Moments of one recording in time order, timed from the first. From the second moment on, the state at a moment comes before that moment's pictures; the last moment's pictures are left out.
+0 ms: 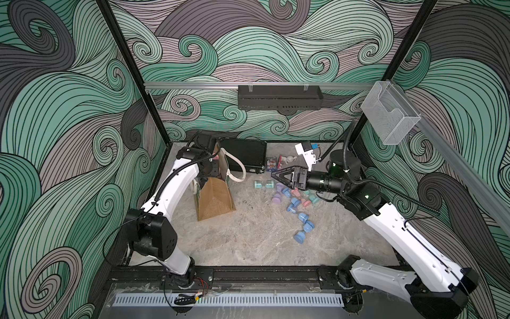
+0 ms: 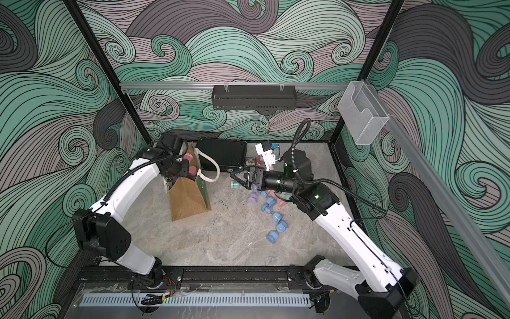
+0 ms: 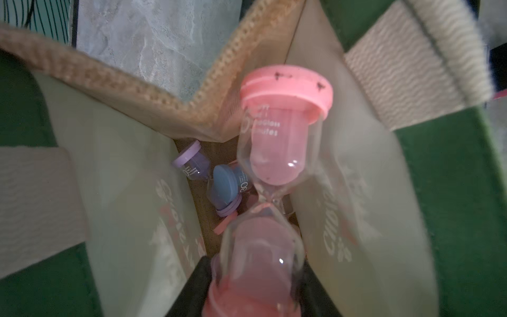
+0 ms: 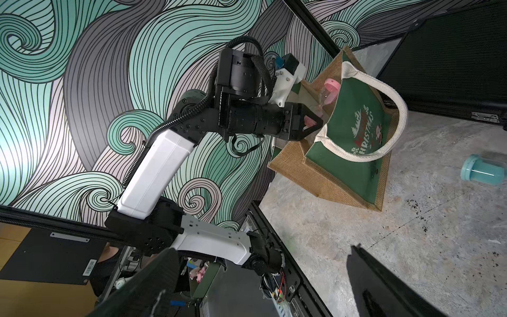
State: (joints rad) left arm -0.23 1.59 1.53 -1.06 -0.17 -0.24; right arm 0.62 1.10 1.24 -0.40 -0.61 0.74
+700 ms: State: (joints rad) left arm -0.21 1.75 1.65 -1.20 -0.19 -0.22; right arm 0.57 1.10 1.21 -0.40 -0.58 0.75
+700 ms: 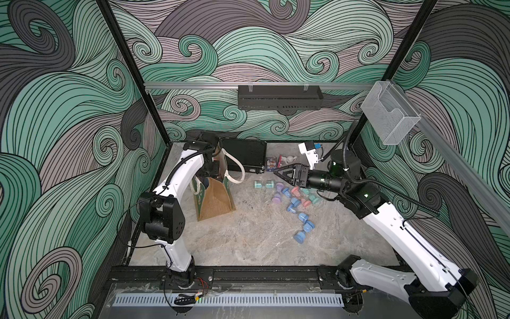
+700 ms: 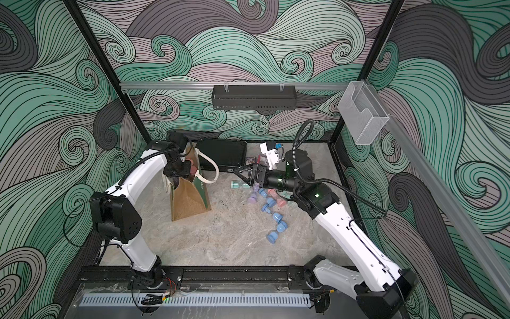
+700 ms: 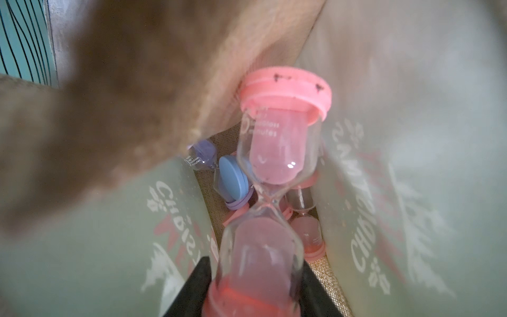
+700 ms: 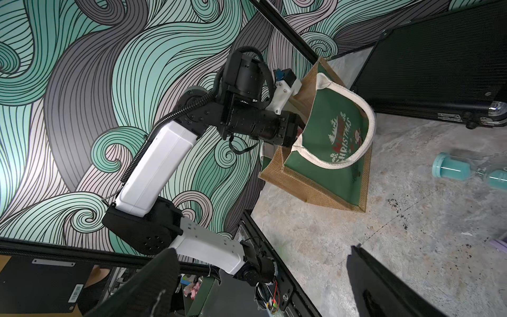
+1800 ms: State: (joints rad) left arm -0.35 1.24 1.54 -0.99 0.03 -0.29; right arm 0.42 1.03 0.98 -0.59 -0.43 0.60
